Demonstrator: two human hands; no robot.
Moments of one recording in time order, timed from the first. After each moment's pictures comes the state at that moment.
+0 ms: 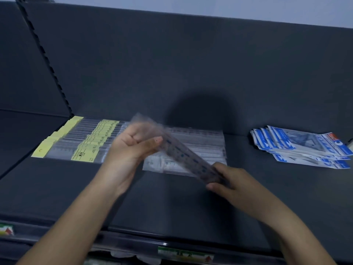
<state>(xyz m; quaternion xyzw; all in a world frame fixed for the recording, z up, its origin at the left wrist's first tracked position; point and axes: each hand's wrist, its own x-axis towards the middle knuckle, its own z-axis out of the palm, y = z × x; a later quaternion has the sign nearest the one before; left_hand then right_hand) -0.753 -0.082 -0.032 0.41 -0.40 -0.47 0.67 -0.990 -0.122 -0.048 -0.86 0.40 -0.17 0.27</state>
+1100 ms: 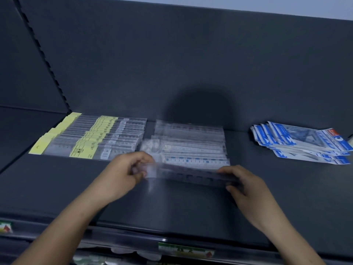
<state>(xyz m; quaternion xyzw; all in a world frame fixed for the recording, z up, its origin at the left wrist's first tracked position) -0.719 -0.068 -0.078 0.63 -0.64 -0.27 0.35 -1.003 -0.109 -0.083 -0.79 0.46 -0.31 0.26</state>
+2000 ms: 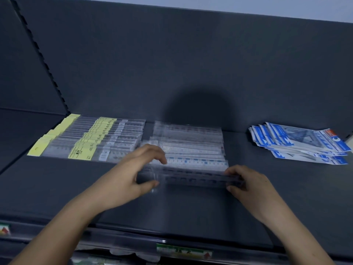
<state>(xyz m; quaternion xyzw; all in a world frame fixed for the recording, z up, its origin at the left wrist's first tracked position) -0.729 -0.063 -0.063 0.54 -0.77 -0.19 0.28 -1.012 -0.118 -0.068 -0.80 0.52 -0.22 0.22</state>
